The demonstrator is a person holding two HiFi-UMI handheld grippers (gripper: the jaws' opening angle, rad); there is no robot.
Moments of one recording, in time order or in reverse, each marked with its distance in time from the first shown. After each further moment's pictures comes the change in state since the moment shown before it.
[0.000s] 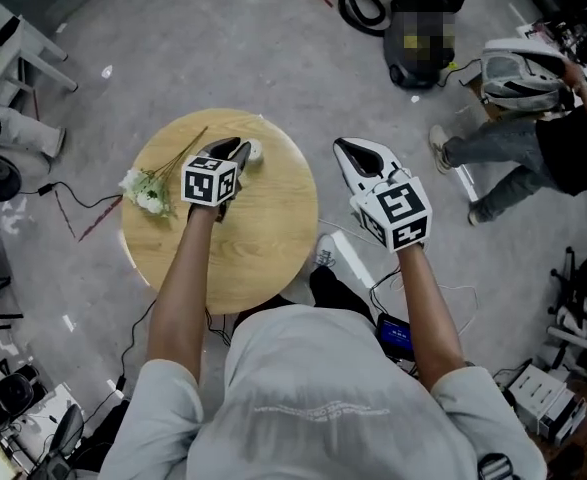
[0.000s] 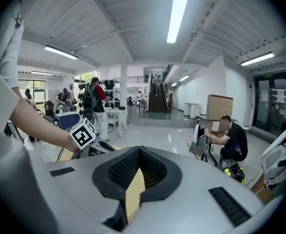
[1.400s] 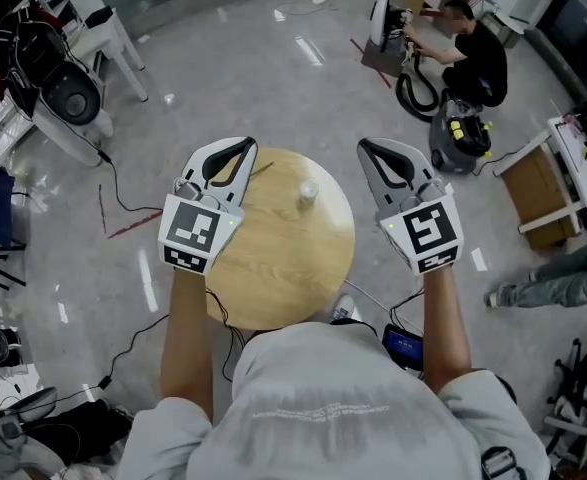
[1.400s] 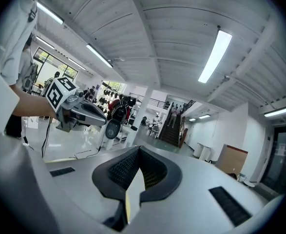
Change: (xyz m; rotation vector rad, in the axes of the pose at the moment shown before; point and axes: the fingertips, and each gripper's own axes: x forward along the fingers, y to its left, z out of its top) left arm -0.305 -0.063 0.184 0.559 -0.459 0.302; right arm -0.029 0.097 0.189 -0.399 -0.275 0.079
